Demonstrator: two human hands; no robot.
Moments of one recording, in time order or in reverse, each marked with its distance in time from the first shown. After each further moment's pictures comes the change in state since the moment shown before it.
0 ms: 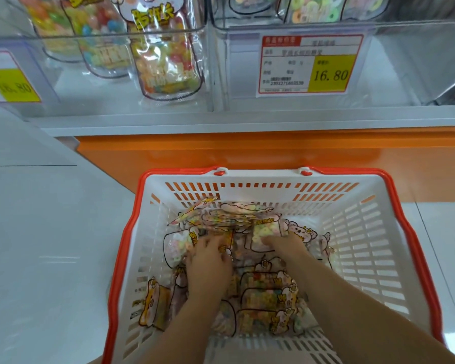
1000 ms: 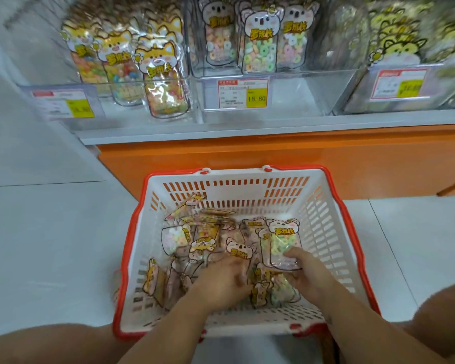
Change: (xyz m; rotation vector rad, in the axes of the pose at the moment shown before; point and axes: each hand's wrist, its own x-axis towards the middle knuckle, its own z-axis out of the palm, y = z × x) left_hand -0.083 0.039 -0.031 0.222 -0.424 0.530; right_hand -0.086 0.078 -0.085 0.706 -0.177 -0.010
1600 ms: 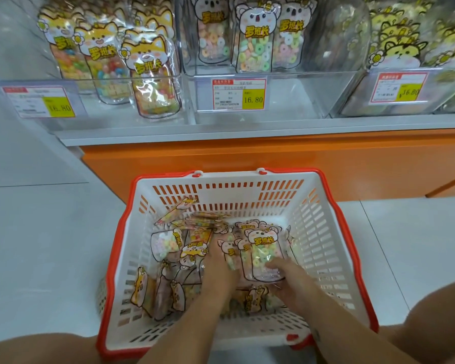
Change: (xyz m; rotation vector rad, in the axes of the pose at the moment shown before) left_hand 0.040 0.012 0.016 -0.622 0.312 -0.487; right_hand 0.000 0.015 0.016 -0.105 -0.014 0.036
